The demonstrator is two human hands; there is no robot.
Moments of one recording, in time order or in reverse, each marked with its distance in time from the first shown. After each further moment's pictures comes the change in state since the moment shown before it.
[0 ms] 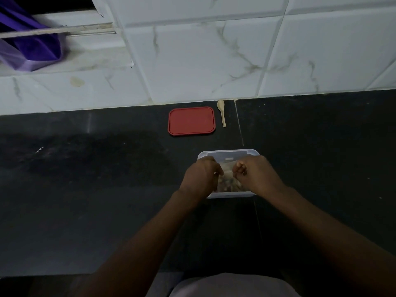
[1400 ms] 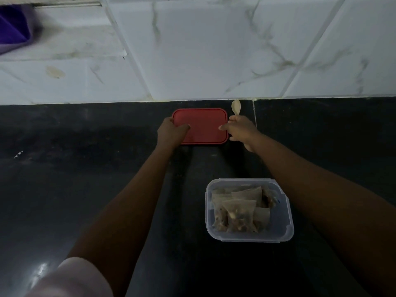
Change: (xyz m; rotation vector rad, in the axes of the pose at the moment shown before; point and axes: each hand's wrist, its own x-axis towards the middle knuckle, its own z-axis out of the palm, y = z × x) left_hand 0.164 -0.144 -0.055 -0.568 0.243 -0.723; right_hand 0.242 -0.019 0.006 0.746 -0.148 0.378
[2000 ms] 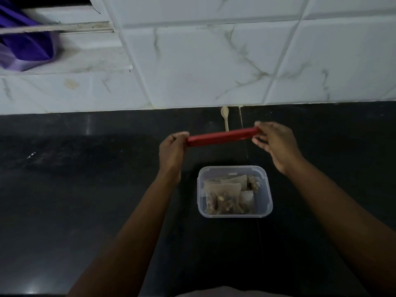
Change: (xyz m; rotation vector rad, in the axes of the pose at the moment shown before) left_hand -0.149 0.011 -0.008 -0.713 0.020 0.039; right_hand -0.160 0.021 -0.071 0.451 0.249 -0.179
